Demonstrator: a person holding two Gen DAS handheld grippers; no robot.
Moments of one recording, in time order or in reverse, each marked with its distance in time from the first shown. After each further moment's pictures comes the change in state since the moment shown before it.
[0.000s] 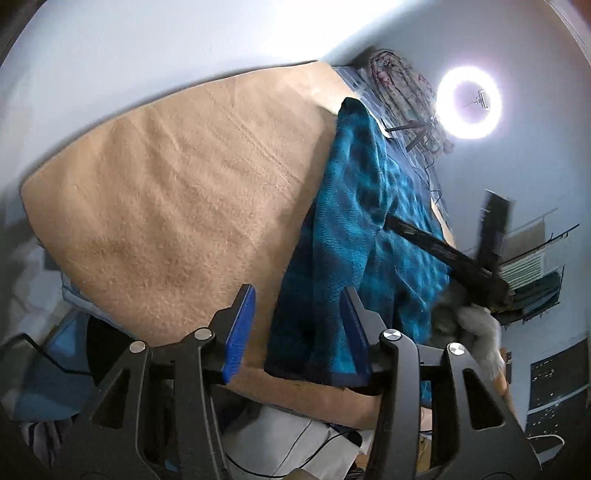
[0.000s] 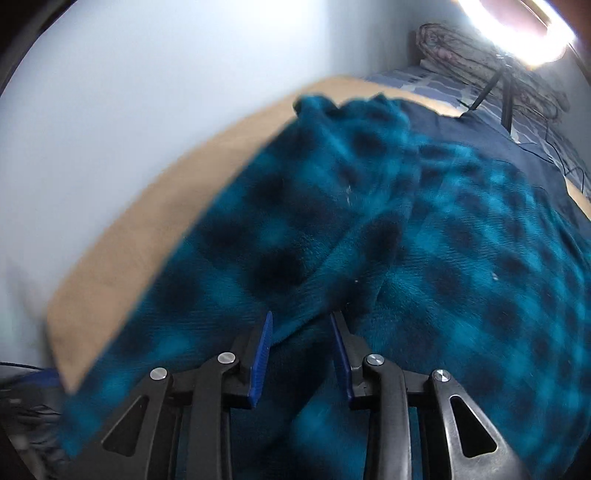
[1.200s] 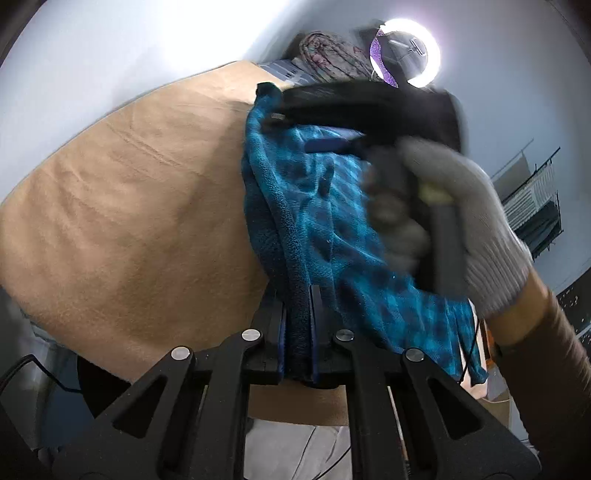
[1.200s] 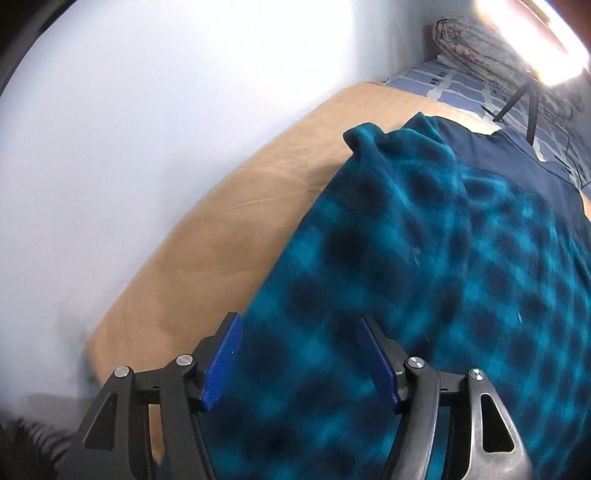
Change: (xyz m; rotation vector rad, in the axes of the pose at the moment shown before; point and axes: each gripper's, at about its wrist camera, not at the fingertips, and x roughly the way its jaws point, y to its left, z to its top) left arm 0.016 -0.086 -0.036 0.286 -0.020 -0.018; right arm 0.015 0.061 0.060 0.022 0.092 0.005
